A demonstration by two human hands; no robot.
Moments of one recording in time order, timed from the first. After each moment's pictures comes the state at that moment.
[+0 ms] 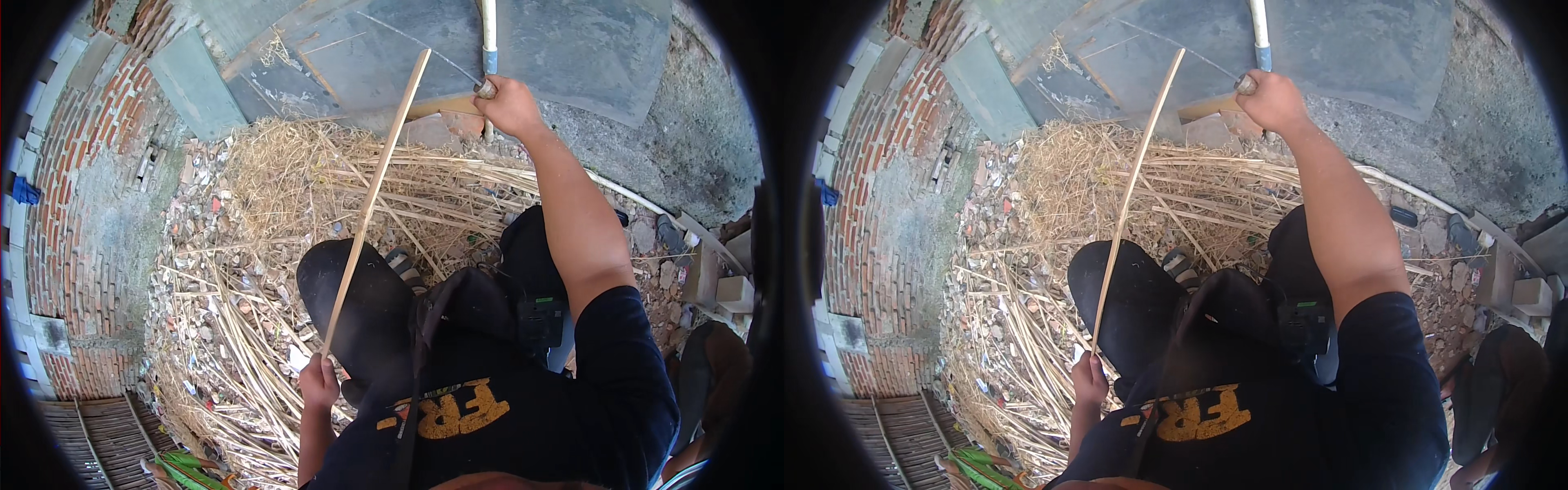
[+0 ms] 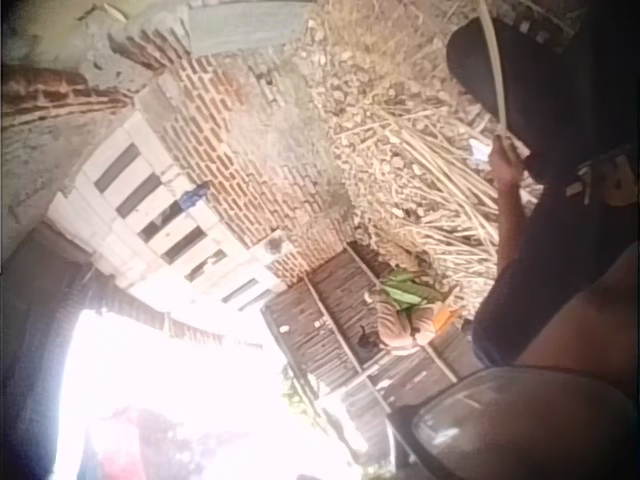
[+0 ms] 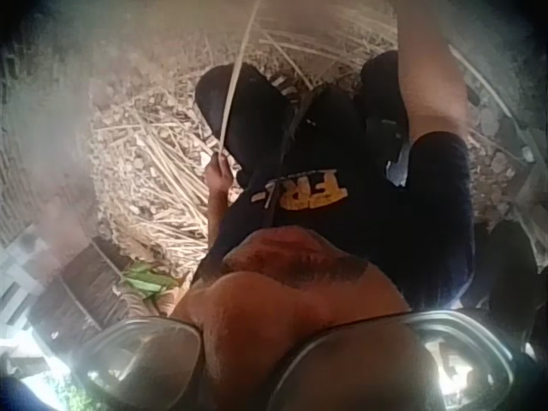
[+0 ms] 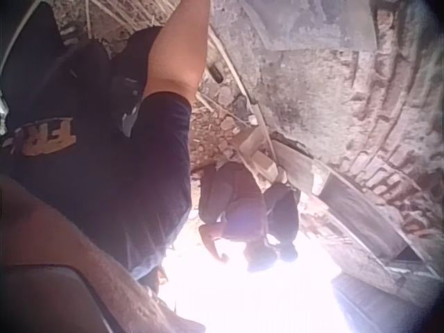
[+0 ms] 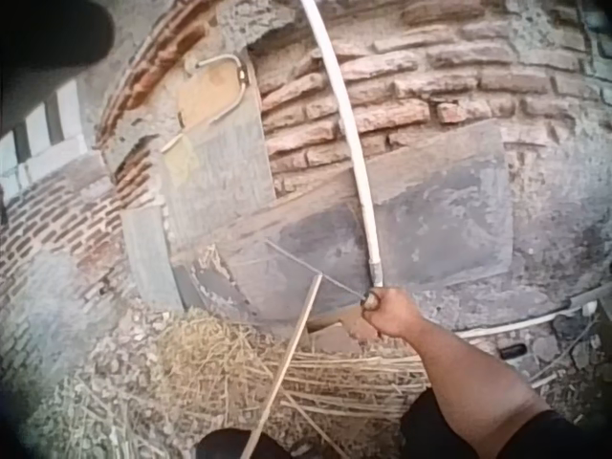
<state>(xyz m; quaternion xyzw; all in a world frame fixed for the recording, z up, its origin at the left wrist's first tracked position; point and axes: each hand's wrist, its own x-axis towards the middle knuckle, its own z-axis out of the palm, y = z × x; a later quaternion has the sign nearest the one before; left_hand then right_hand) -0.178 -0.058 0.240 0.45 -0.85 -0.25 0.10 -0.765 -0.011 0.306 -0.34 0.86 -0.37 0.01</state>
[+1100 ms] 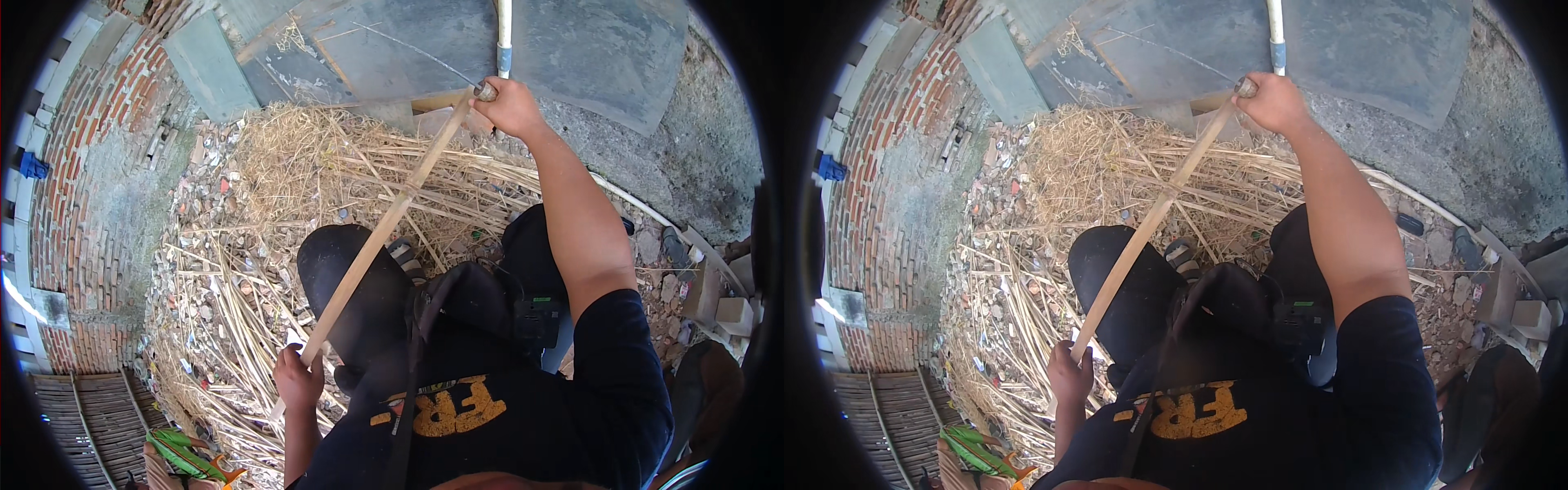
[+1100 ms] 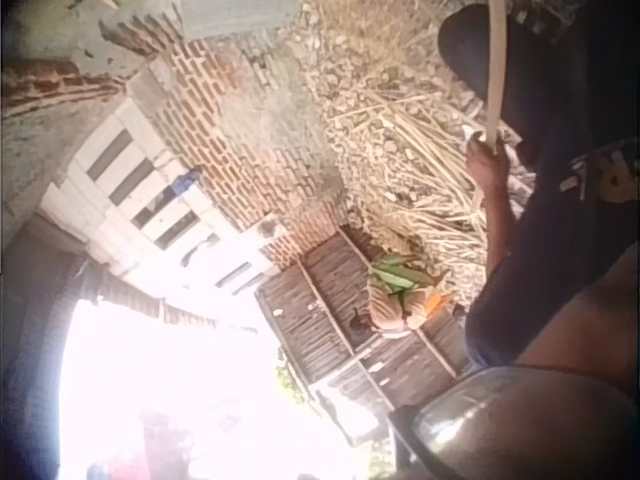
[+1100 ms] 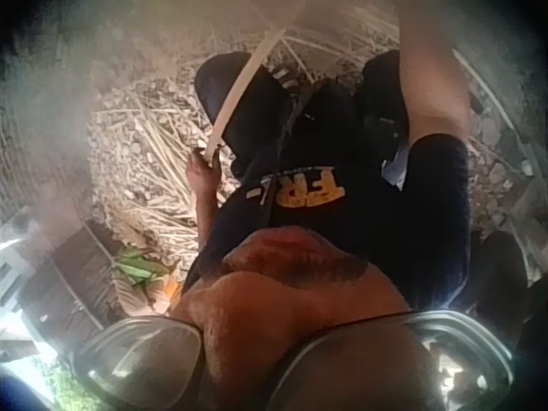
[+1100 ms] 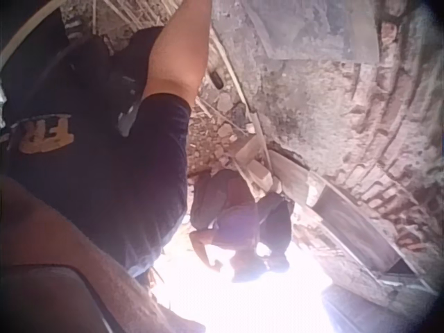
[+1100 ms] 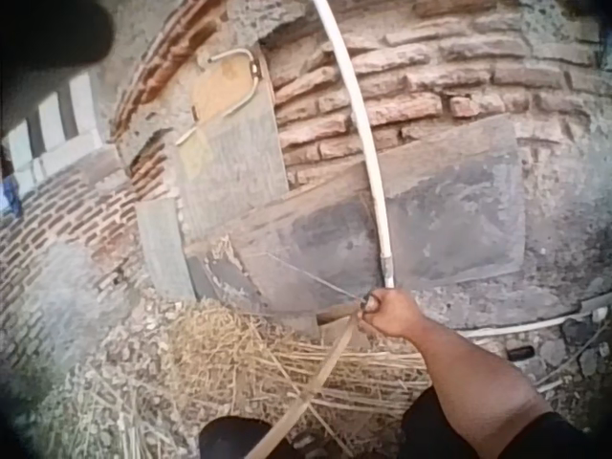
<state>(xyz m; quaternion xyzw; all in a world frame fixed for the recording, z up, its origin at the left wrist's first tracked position) -0.182 -0.041 0.282 0.48 -0.87 0.00 0.10 -0.759 -0.014 0.306 -0.39 0.85 -0.34 0.07</state>
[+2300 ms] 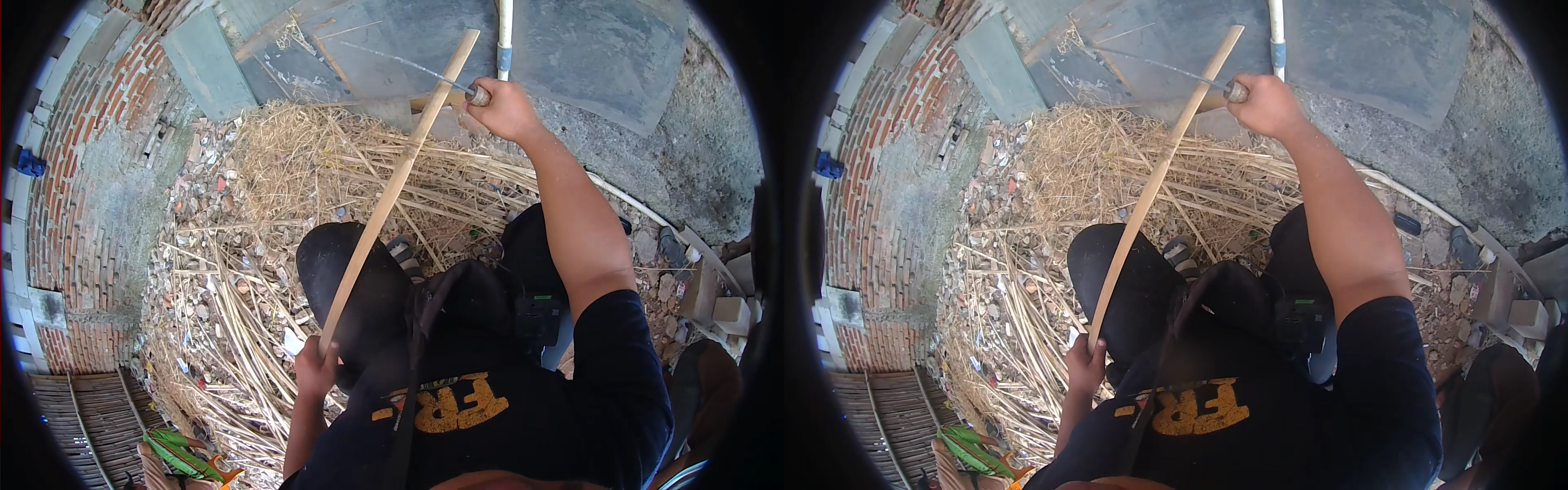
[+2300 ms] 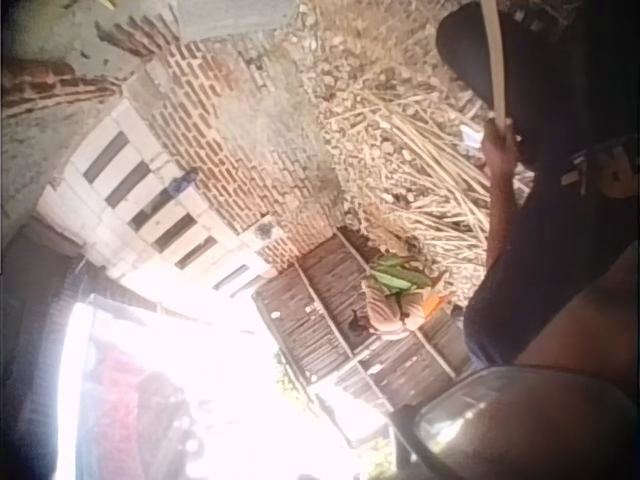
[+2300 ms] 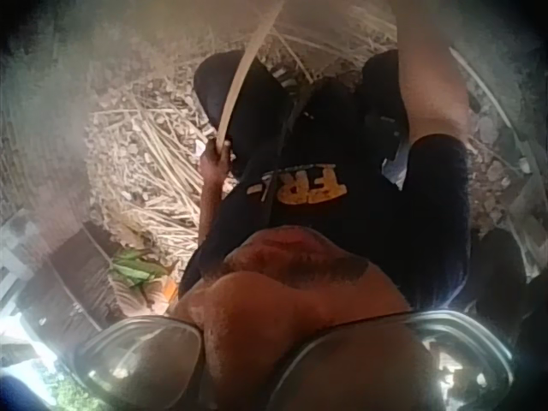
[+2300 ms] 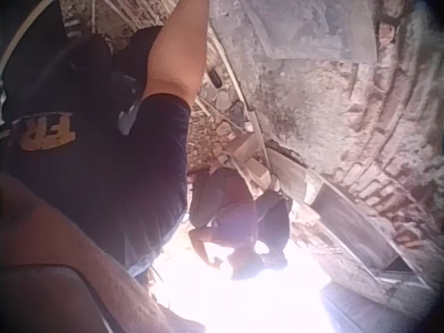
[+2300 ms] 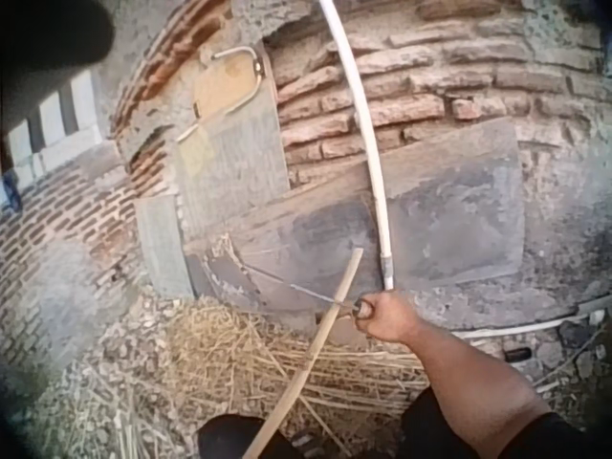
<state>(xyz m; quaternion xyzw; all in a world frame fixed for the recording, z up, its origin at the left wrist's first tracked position) -0.212 -0.038 0.277 0.52 -0.81 -0.27 0.07 -0.738 -0.015 0.320 -0.43 0.82 -0.37 0.07</state>
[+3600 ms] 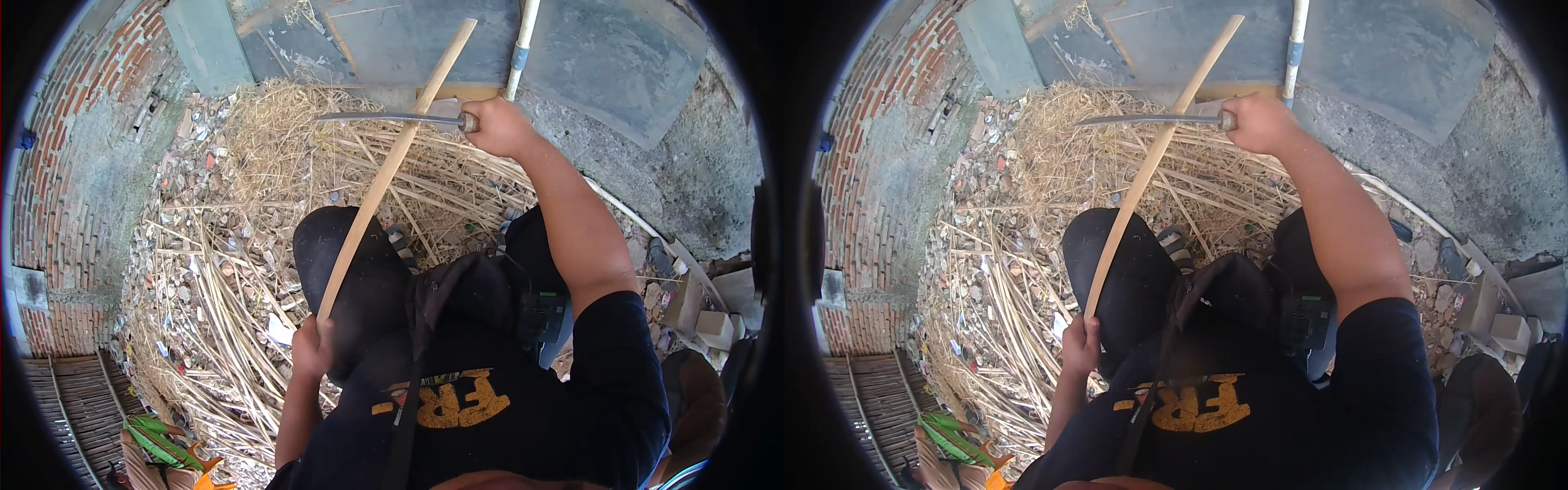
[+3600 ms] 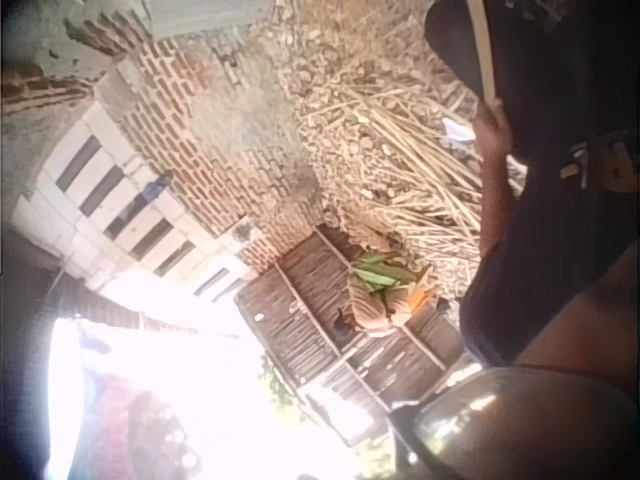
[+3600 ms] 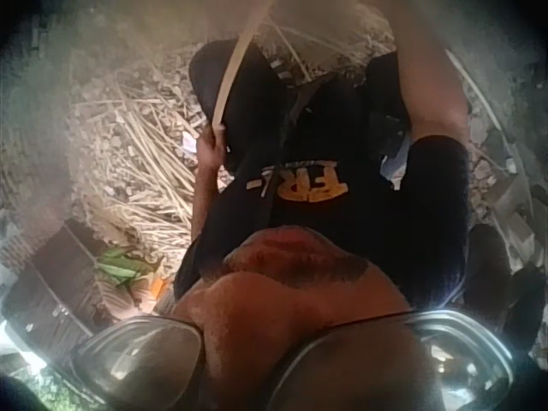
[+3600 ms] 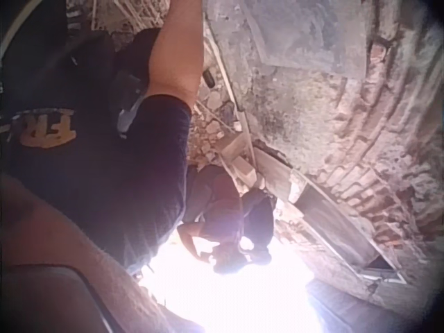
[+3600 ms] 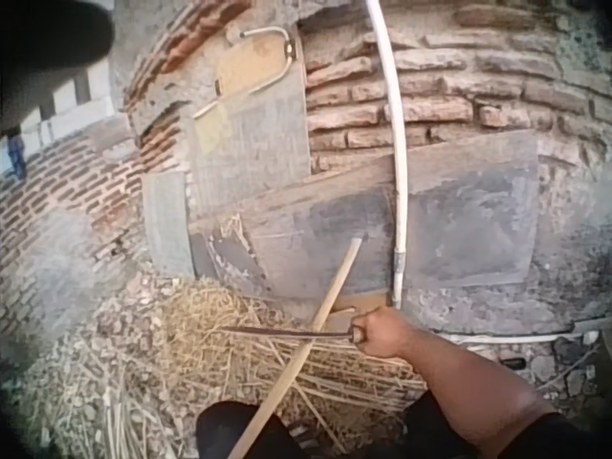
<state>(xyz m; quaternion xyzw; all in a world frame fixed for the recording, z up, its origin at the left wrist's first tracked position) -0.214 -0.058 0.251 0.48 -0.82 -0.30 0.08 -0.707 -0.030 0.302 -0.58 0.78 -0.22 0.02</state>
